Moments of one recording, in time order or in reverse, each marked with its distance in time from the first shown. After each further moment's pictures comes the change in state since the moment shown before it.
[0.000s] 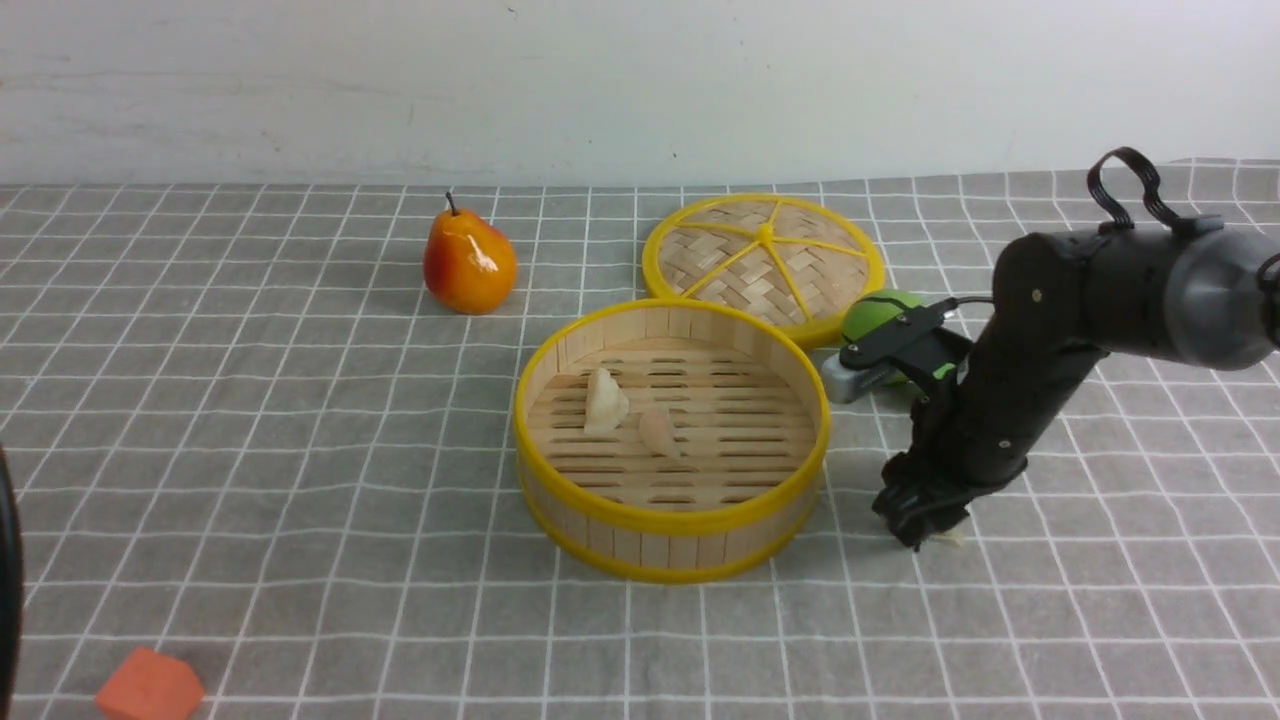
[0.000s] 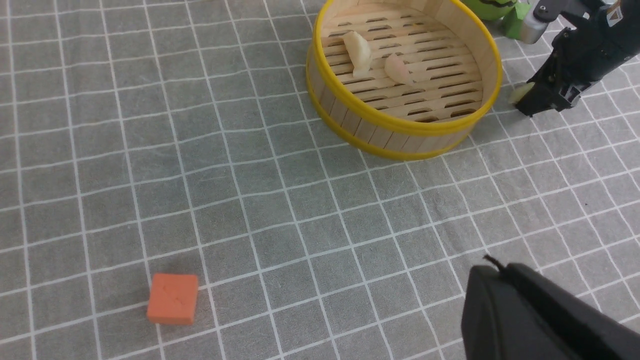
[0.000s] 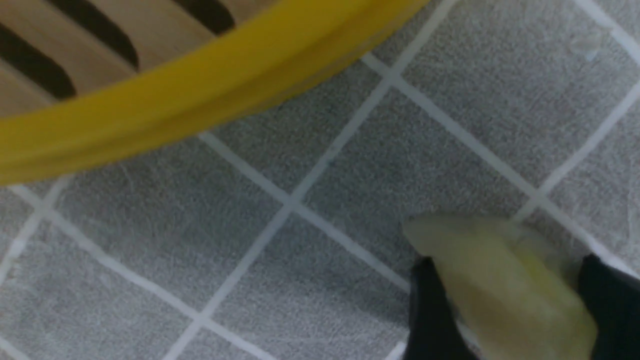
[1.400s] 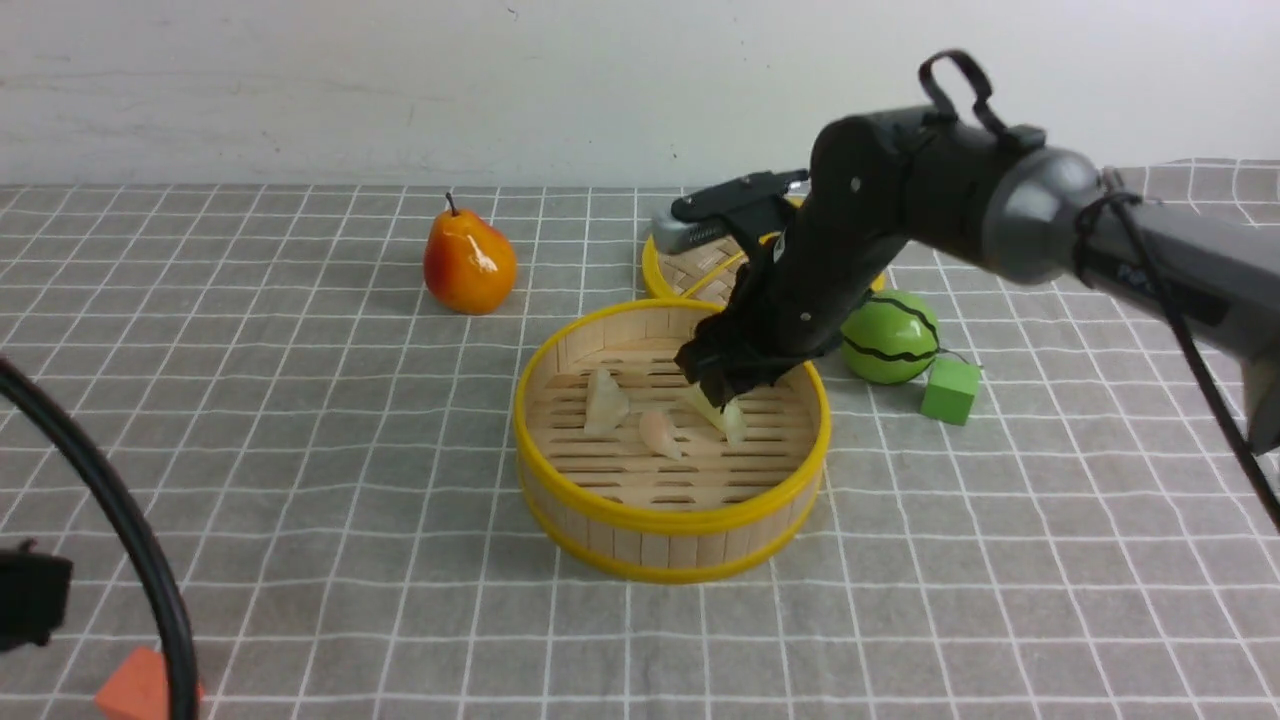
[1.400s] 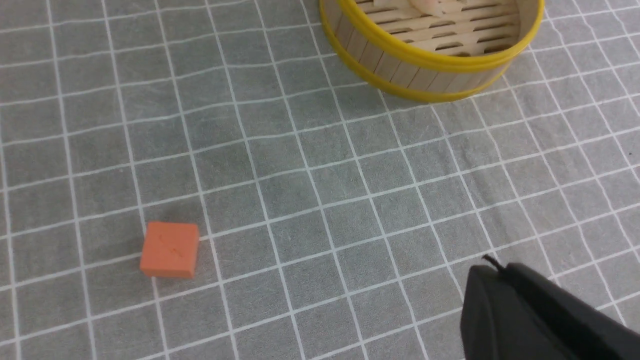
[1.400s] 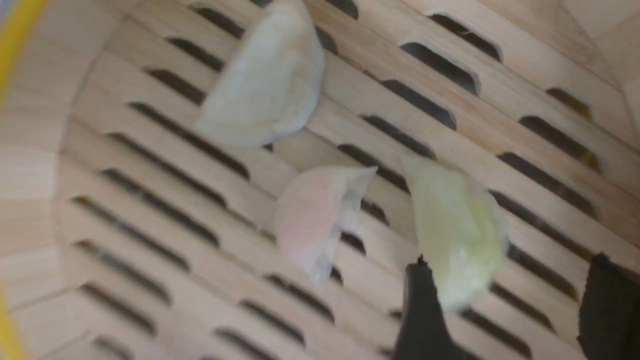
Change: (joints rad) right arm 0.184 0.118 -0.511 0.024 0.164 0.267; left arm 0.000 -0.033 0.209 -0.011 -0.085 0.000
